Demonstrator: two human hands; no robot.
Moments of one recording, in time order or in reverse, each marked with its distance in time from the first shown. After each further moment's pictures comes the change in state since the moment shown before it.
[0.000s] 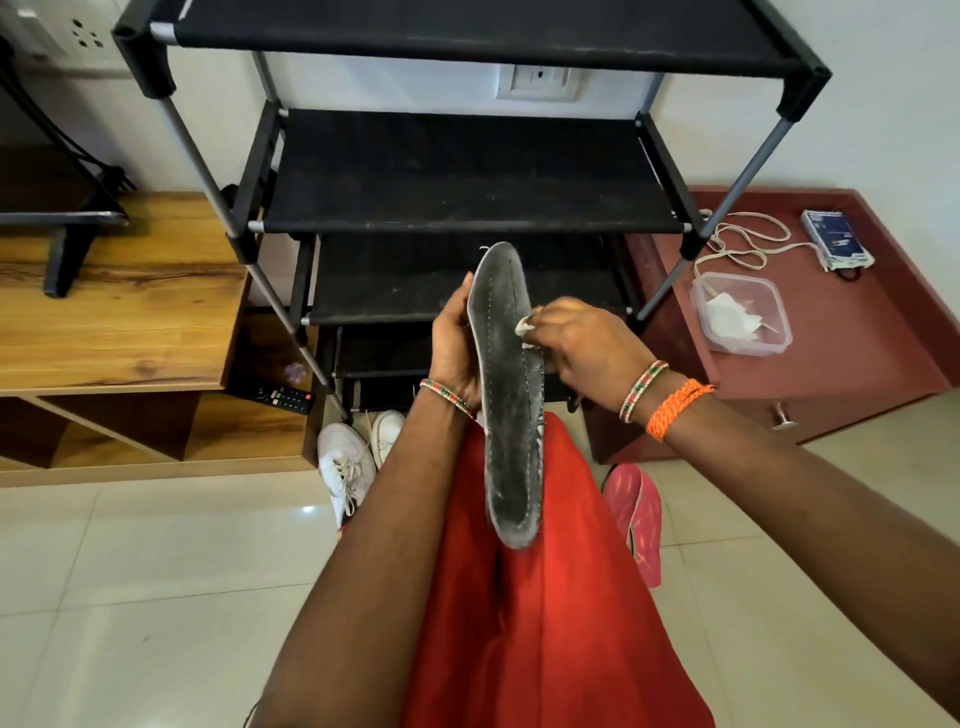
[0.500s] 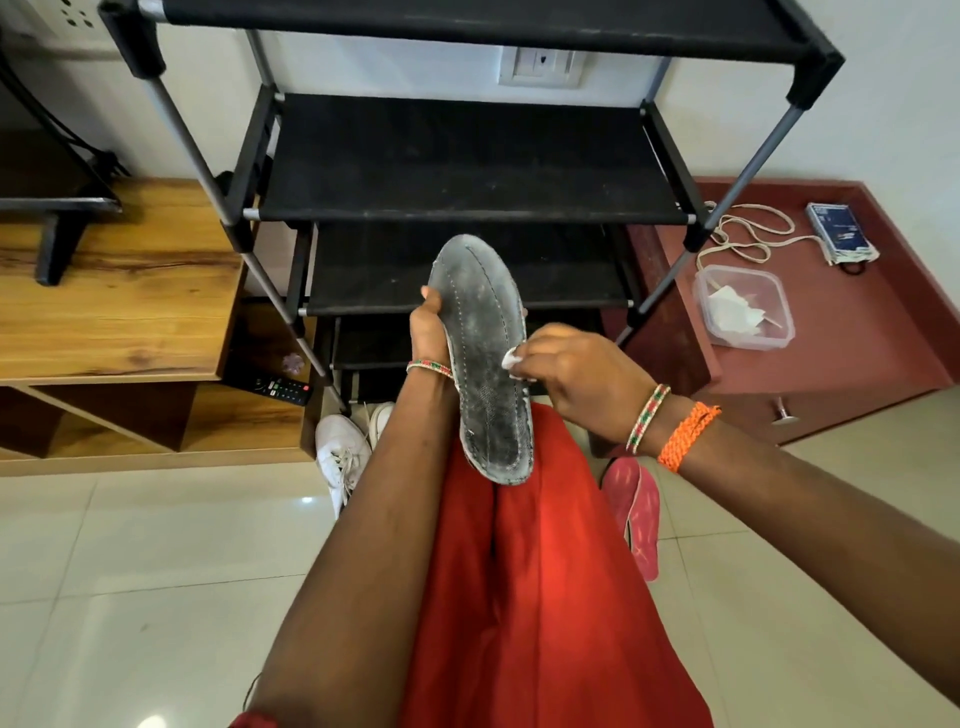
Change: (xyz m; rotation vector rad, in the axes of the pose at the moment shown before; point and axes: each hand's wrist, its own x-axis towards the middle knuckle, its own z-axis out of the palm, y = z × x) left_hand 0.016 0.013 -0.024 0.165 0.450 0.090; right_hand -0.013 -0.022 0.004 0.098 0.037 -0.139
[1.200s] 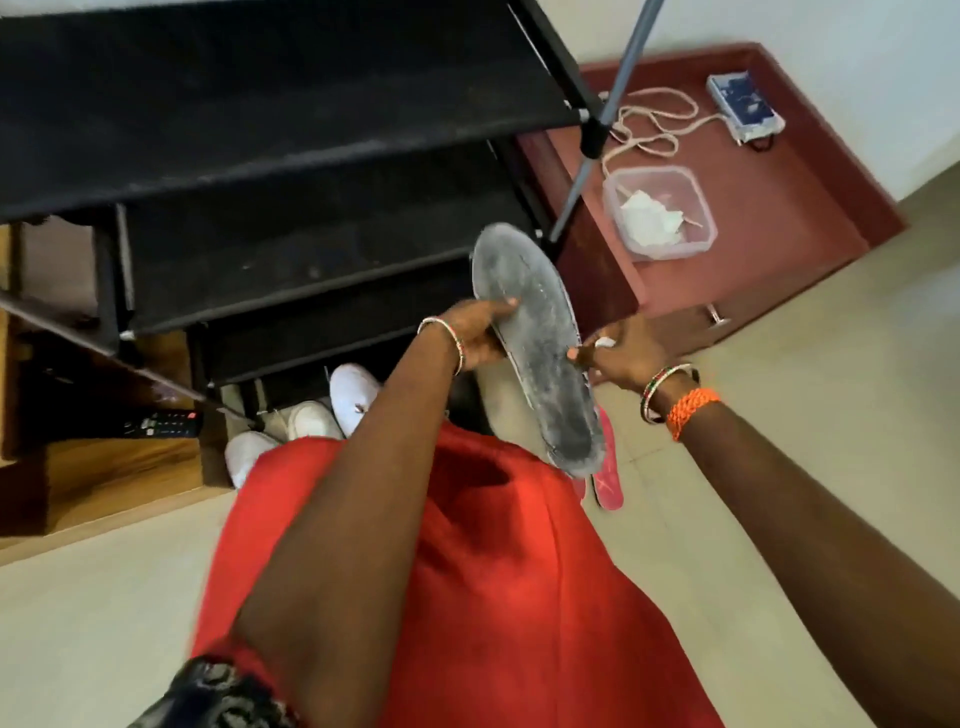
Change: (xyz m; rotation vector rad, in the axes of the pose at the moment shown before) left_hand 0.077 -0.109 0.074 0.610 -0.415 -0.385; right_hand -0.116 0.099 0.048 0.509 0.007 1.413
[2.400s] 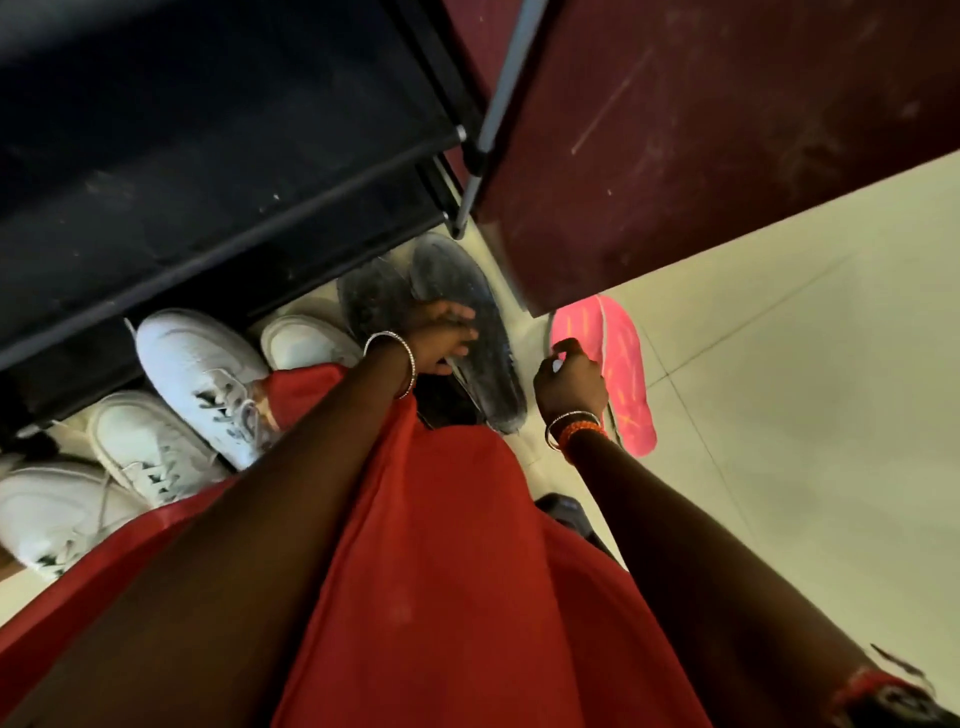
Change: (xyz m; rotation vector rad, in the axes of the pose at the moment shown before) left_hand 0.253 -0.173 -0.073 0.553 -0.004 -0.302; right_hand 0.155 0.230 0.255 -0.148 0.226 0.500
